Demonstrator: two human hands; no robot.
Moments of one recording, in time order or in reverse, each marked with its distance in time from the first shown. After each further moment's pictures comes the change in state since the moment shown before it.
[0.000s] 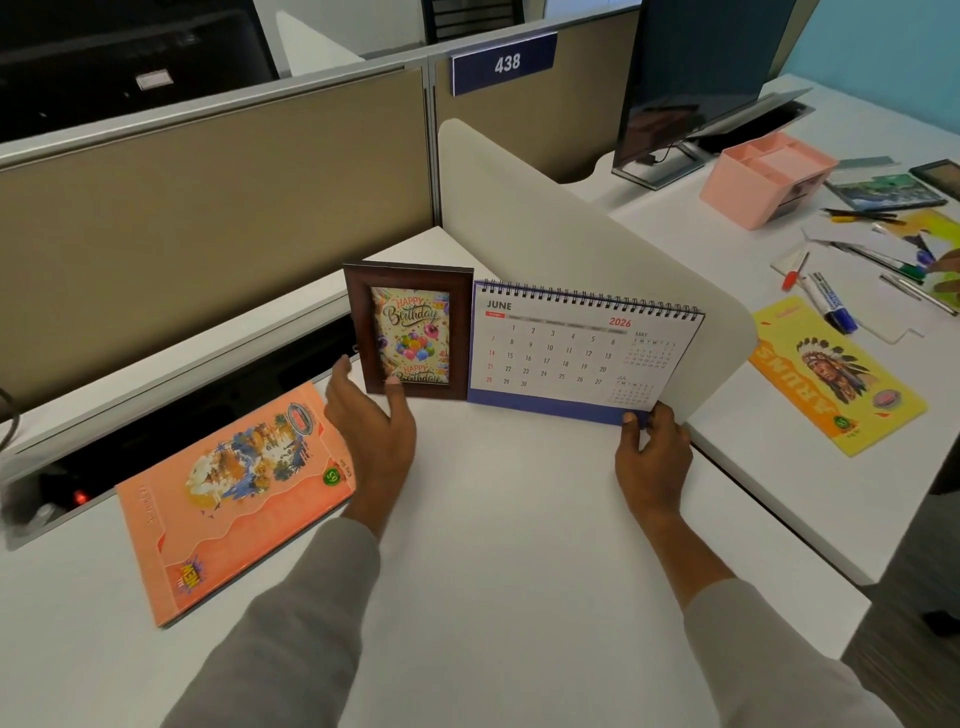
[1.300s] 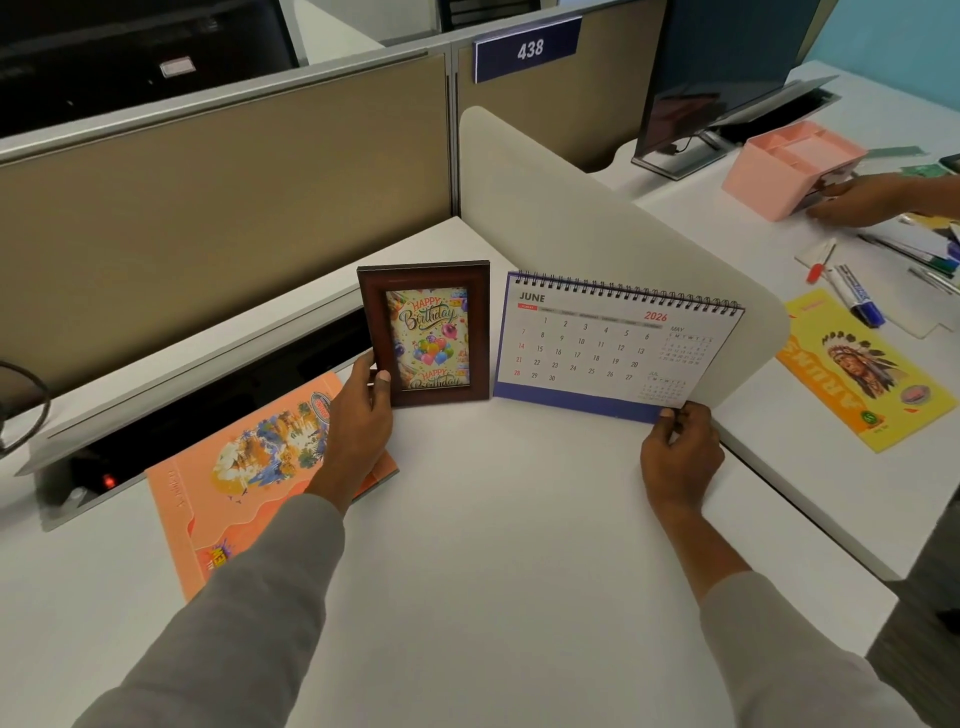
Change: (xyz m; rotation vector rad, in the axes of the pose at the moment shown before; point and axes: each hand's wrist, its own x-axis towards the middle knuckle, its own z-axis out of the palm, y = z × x) left_hand 0.030 -0.011 -0.048 0.086 -0.389 0.040; right_hand -0.003 -0.006 0.001 0.004 0.146 0.054
